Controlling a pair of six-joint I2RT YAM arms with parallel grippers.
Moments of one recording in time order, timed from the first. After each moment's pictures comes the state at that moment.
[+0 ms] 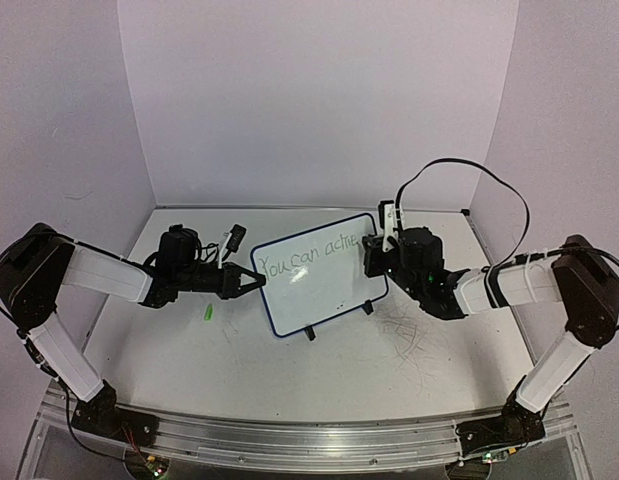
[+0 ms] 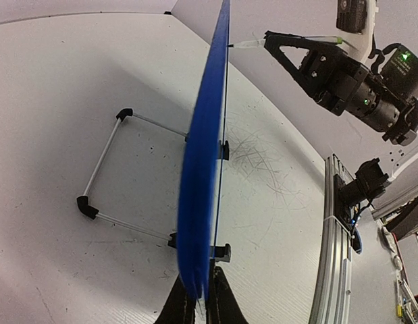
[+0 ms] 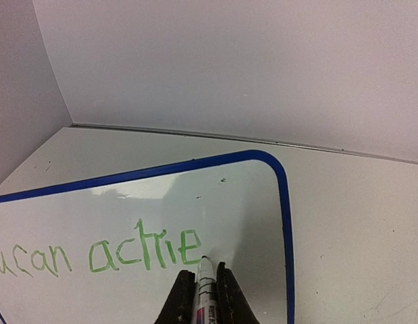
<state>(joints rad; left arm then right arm) -0.53 1.62 0.70 0.51 0.71 -0.31 0.74 1.63 0.81 0.61 0.34 0.19</state>
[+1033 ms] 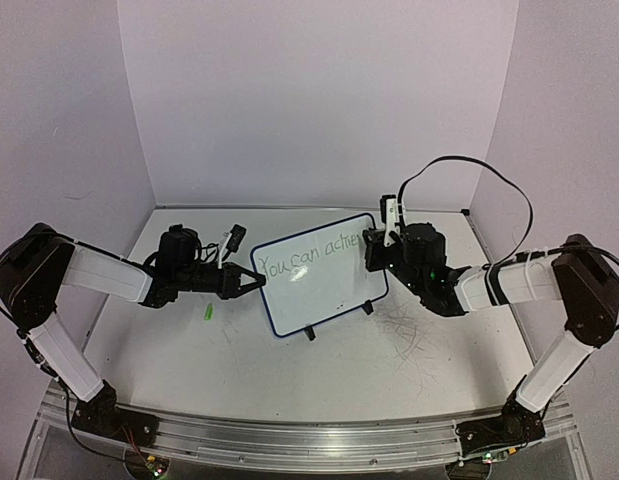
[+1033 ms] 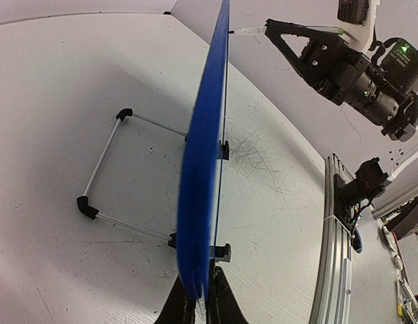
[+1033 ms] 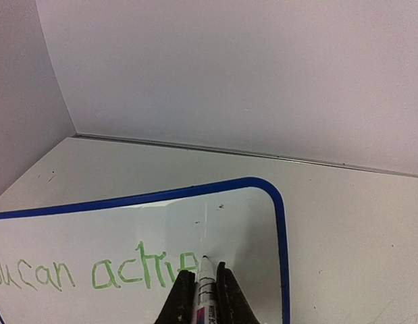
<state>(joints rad) -0.53 1.62 0.70 0.50 0.71 -0.30 0.72 1.64 0.82 0.65 0.31 0.17</state>
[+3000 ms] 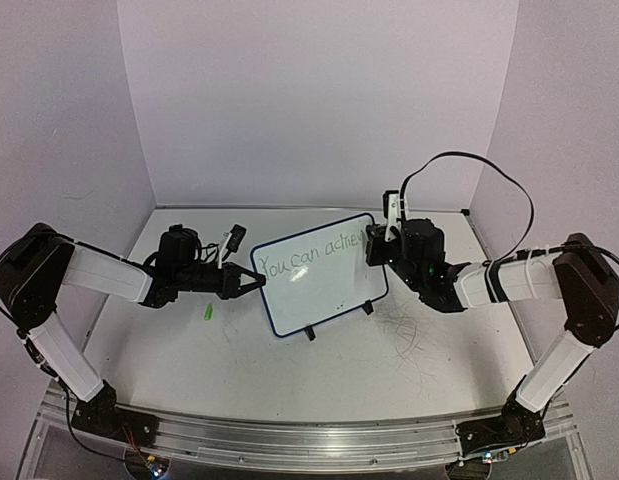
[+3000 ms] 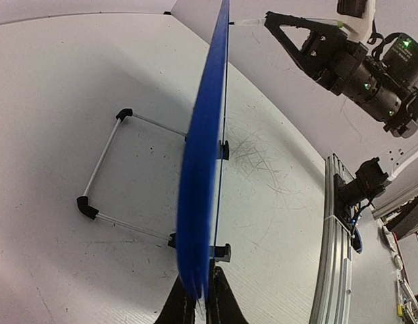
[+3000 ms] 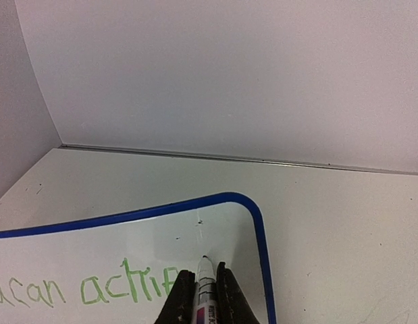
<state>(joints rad) -0.53 1.62 0.70 0.50 0.71 -0.30 0.72 1.64 0.86 0.61 0.38 0.19</state>
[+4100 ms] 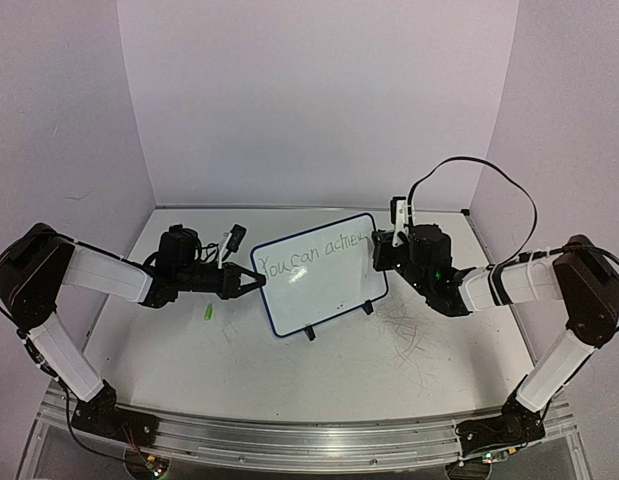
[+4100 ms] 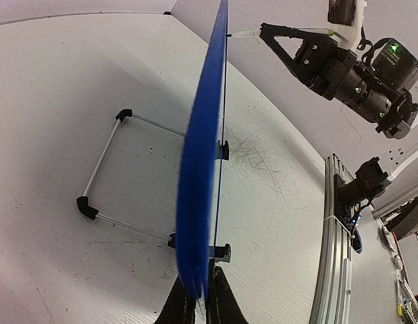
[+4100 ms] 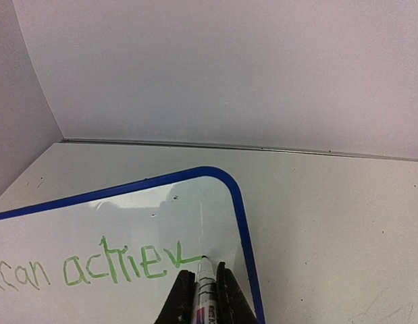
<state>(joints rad) -0.53 1.62 0.70 0.50 0.71 -0.30 0.67 1.63 0.79 0.65 0.31 0.22</state>
